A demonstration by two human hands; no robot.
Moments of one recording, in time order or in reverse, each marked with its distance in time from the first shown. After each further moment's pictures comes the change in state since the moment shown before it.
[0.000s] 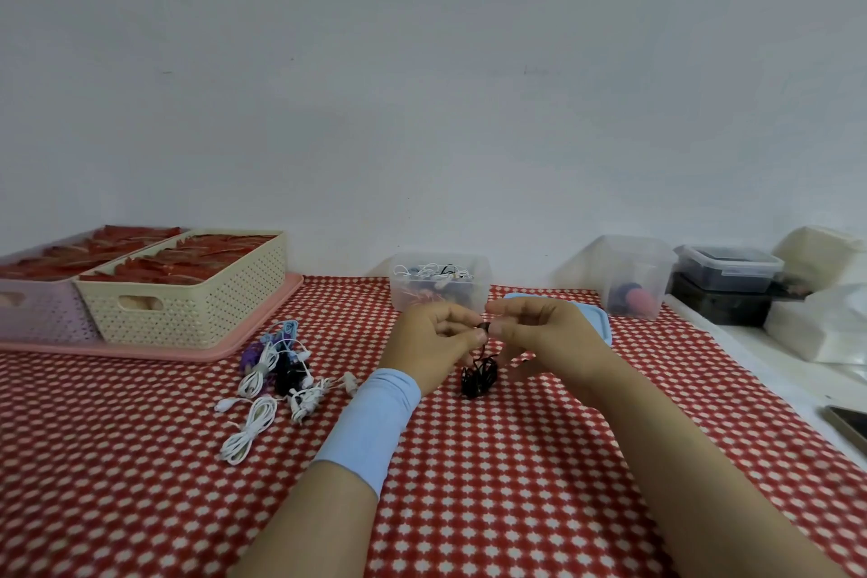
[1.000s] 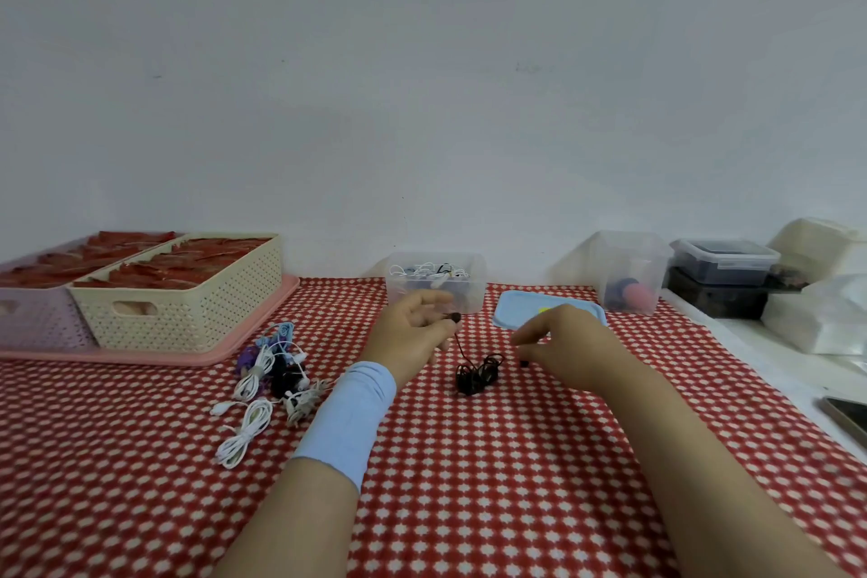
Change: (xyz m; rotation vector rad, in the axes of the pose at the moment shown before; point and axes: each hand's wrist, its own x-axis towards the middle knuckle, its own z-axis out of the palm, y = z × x) left_hand 0.006 -0.002 -0.014 -0.067 0.050 -0.092; right_hand 0.011 0.015 -0.028 -0.868 0.069 -0.027
